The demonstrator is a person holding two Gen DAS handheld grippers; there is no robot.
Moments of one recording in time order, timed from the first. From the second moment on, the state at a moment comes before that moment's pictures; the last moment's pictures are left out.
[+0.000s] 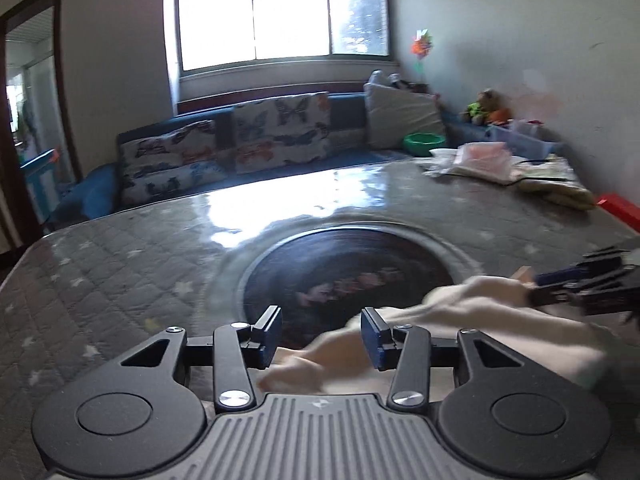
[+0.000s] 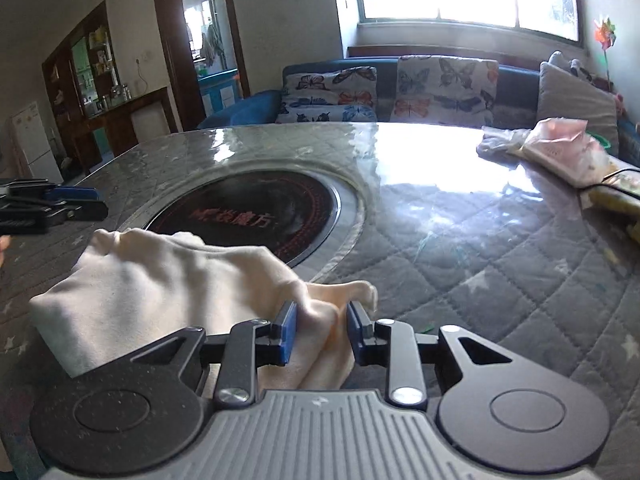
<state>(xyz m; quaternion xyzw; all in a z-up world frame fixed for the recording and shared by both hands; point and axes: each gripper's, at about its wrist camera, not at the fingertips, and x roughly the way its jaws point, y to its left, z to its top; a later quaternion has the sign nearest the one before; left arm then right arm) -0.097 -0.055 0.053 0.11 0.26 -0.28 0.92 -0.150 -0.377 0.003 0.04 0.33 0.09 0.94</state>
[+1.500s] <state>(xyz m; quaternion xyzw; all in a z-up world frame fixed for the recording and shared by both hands) -0.063 -0.087 0.020 0.06 0.32 -0.27 0.91 -0.145 -0.325 0.017 0.02 0.30 0.10 0.95</state>
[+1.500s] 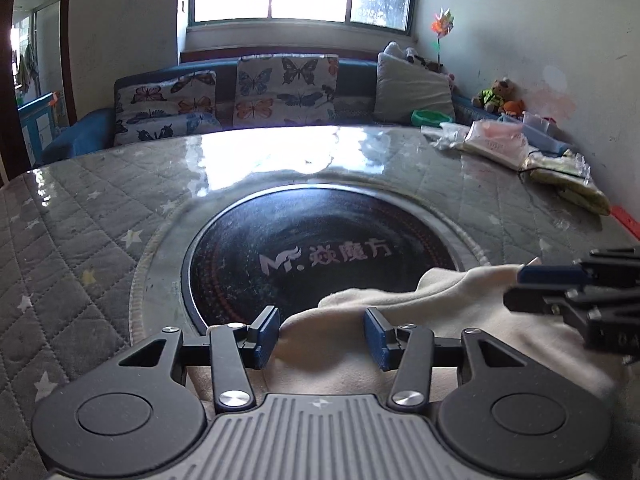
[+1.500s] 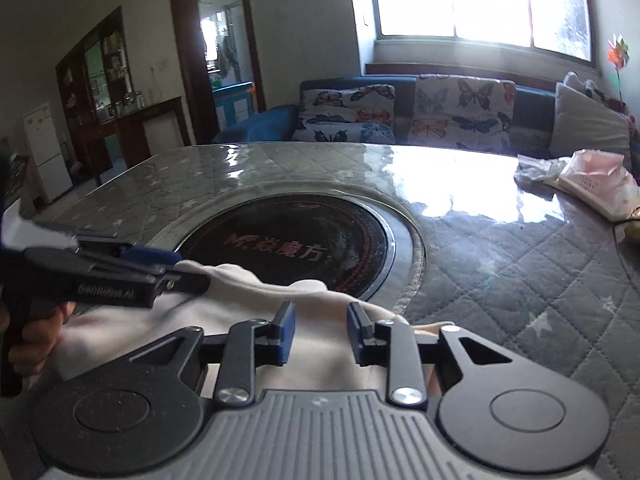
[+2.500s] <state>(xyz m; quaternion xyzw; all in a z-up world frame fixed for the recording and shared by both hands) -0.146 -0.095 0.016 0.08 0.31 -0.34 0.88 -0.223 -0.342 0.006 -0.01 0.28 0.12 0.95</state>
